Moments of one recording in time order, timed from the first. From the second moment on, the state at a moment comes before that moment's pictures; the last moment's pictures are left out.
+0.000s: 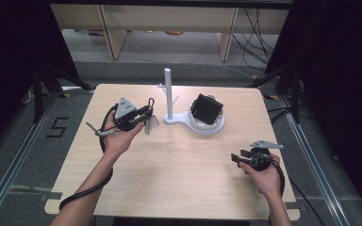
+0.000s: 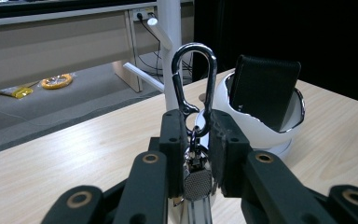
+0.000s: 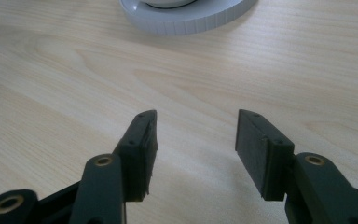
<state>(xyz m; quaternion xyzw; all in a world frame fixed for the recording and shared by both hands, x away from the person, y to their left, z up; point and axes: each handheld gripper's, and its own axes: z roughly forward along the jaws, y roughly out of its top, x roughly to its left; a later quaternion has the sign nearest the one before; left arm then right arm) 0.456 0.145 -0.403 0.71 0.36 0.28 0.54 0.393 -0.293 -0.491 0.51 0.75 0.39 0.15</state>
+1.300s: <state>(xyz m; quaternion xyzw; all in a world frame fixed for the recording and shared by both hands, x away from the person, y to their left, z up) 0.510 0.125 -0.387 0.69 0.40 0.27 0.54 0.393 -0.293 -0.492 0.51 0.75 0.39 0.15</state>
